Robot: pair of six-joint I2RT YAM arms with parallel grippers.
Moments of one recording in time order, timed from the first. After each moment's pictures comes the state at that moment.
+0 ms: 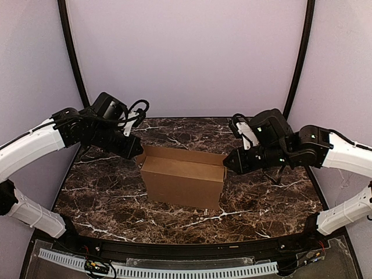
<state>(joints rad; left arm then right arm) -0.78 1.30 1.29 -0.85 -0.02 -0.27 1.05 1.19 1.12 -0.67 0.14 0.56</state>
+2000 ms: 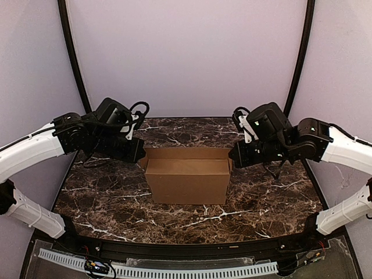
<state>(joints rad) -0.89 1.29 1.26 -0.83 -0.14 -0.49 1.05 1.23 1.21 -0.75 0.25 0.57</state>
